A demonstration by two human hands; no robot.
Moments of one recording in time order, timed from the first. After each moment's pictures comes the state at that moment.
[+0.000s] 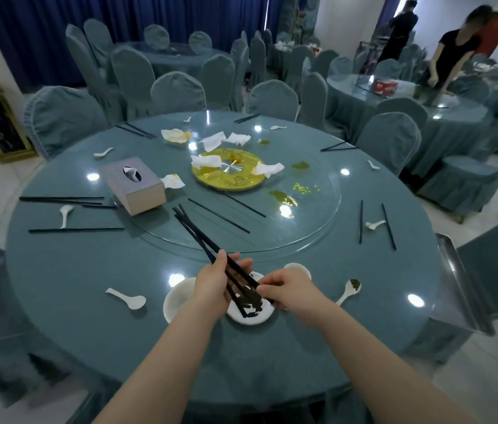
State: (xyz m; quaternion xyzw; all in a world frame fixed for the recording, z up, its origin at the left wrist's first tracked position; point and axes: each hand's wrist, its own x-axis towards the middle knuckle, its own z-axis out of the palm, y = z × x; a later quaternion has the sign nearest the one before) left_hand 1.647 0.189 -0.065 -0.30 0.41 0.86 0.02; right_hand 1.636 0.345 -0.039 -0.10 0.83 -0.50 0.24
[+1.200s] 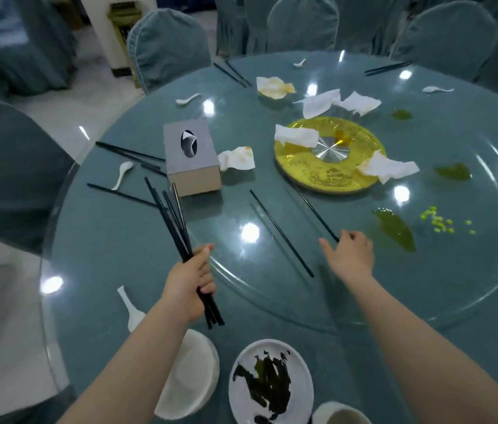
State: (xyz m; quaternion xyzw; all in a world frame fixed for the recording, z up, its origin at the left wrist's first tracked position) left_hand 1.510 0.082 -0.119 -0.47 0.33 0.80 -0.17; right_hand 1.280 0.261 -0.184 -0.14 0.97 -0.13 0.13
